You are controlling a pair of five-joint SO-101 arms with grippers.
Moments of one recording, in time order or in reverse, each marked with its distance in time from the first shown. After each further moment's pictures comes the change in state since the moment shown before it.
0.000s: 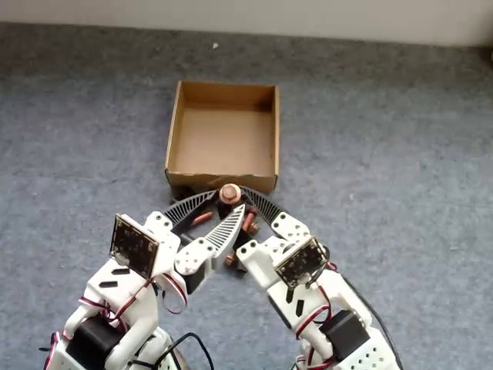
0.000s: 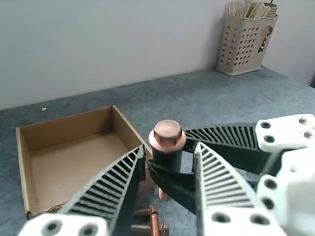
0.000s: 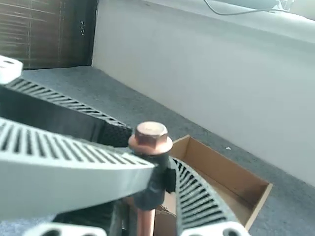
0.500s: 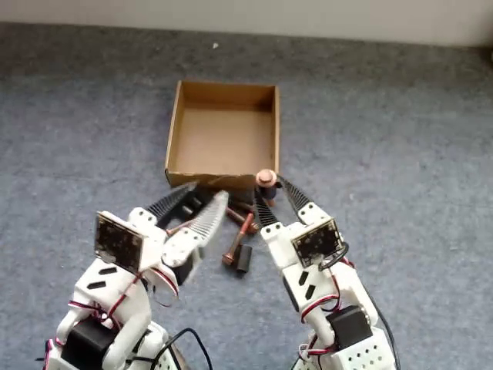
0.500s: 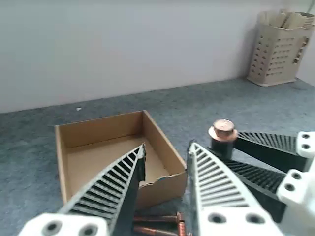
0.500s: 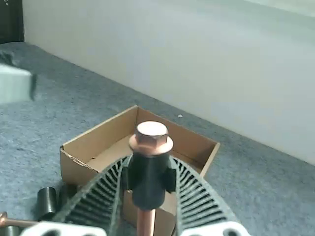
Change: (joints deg) left arm -9.9 0.1 -2.1 0.4 -0.1; right arm 12.1 -0.1 4.9 -0.1 0.0
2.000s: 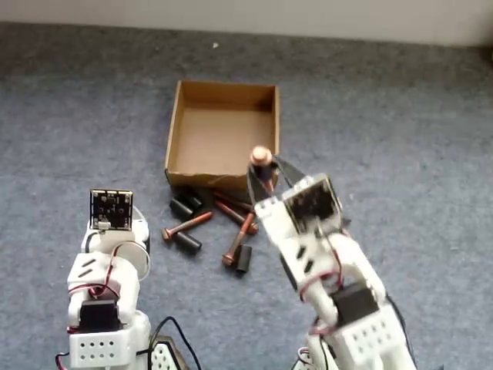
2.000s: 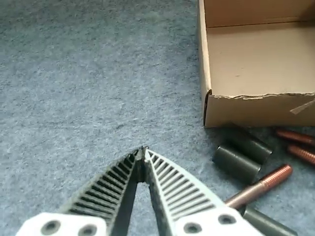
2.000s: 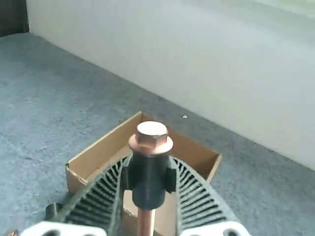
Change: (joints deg) left arm -31.2 0.0 24.2 -0.9 -12.7; right arm -1.7 33.1 -28.0 0.4 0.0
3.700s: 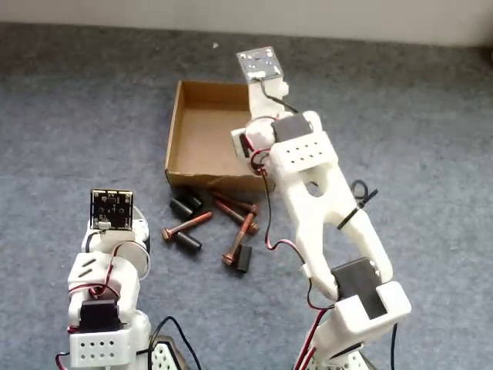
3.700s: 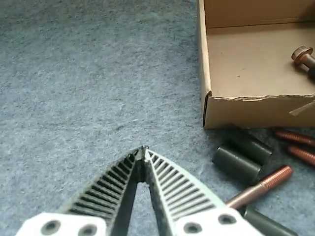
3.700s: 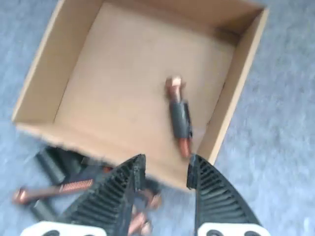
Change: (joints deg) left arm 0.0 0.0 0.0 -0.3 -0.2; right arm 2.0 74.9 -71.6 50.9 -14.7
